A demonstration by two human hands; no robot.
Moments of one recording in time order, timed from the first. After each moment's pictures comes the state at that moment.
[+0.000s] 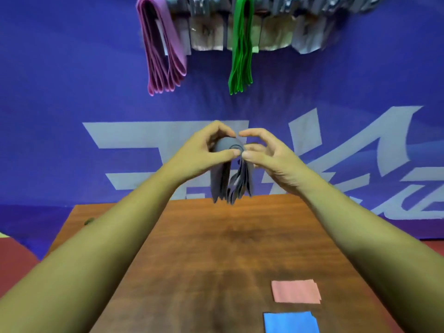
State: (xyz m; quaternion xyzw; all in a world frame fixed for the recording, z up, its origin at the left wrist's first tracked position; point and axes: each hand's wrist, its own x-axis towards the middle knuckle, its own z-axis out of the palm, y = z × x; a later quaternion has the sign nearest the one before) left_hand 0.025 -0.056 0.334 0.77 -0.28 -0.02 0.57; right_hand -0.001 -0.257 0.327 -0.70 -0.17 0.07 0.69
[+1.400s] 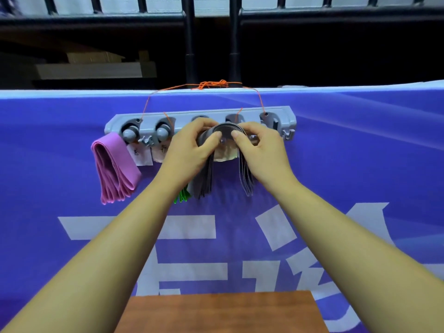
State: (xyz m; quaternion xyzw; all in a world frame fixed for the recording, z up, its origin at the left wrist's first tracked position) left_hand 0.114 -0.186 0.504 0.79 -0.25 0.33 0.45; right_hand 0.103 -0.353 0.502 -0.76 -0.18 -0.33 0.53
